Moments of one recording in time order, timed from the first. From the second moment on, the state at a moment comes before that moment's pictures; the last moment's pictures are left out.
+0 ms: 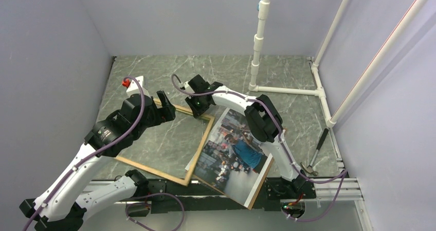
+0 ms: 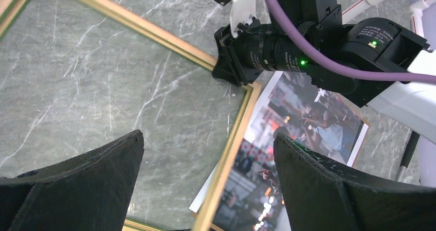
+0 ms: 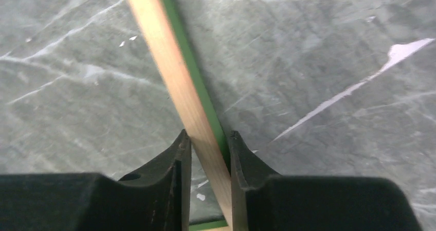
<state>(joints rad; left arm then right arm) -0.68 0.84 1.16 -0.90 -0.43 -0.72 0.79 2.32 1.87 -0.58 -0.12 0.00</state>
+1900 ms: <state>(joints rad) -0.68 0.94 1.16 -0.90 -0.43 -0.71 0.68 2.10 1.48 -0.37 0.06 0.78</state>
